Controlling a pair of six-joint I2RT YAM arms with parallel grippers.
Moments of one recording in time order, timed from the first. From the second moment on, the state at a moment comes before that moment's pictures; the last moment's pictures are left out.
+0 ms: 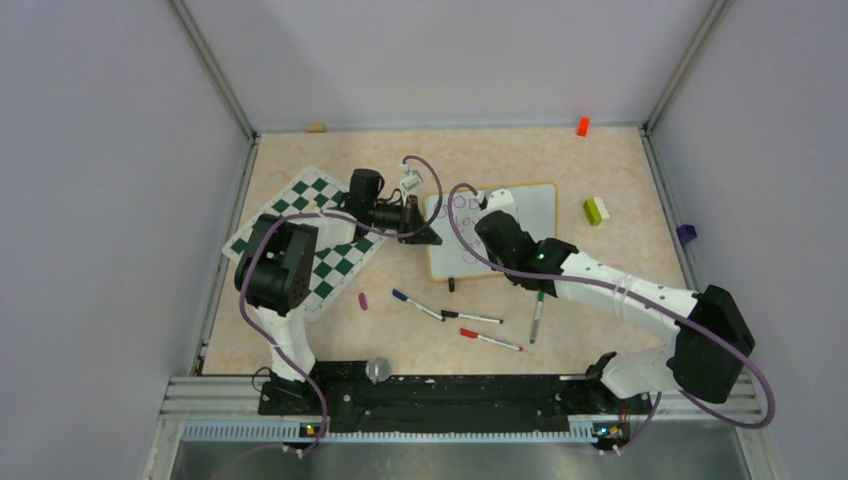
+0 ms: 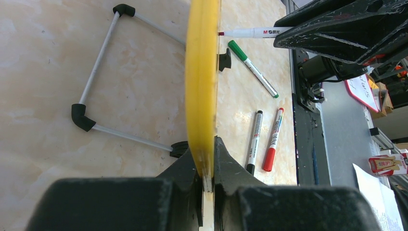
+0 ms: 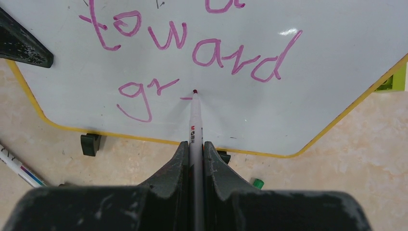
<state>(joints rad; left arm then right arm) -0.32 1.91 1.07 0.22 1.19 -0.08 0.85 1.33 0.95 -0.43 0.55 0.29</state>
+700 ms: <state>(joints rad) -0.32 1.91 1.07 0.22 1.19 -0.08 0.84 1.32 0.90 -0.42 0.47 0.31</state>
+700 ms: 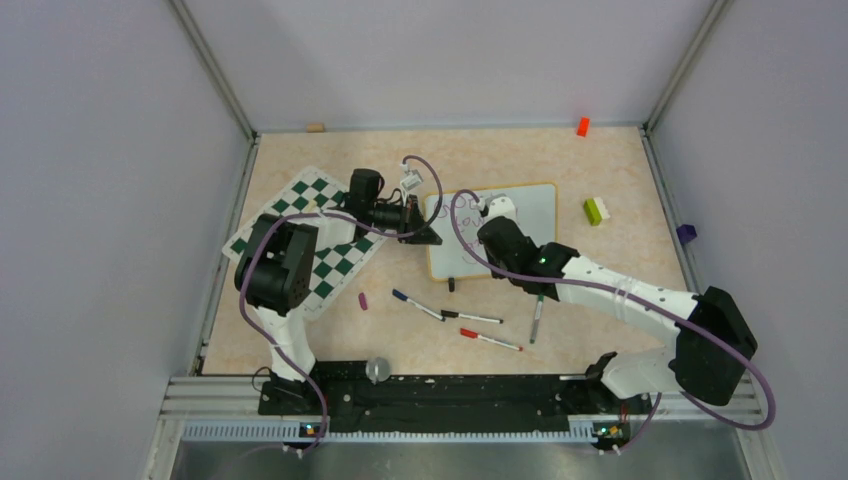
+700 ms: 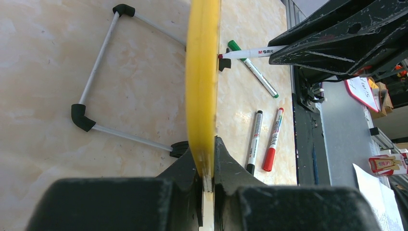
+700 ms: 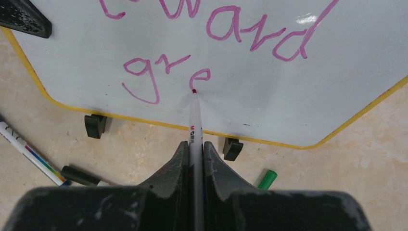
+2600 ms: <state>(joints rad) -0.32 1.91 1.07 0.22 1.19 -0.08 0.73 1.27 0.92 -0.44 0.42 0.31</state>
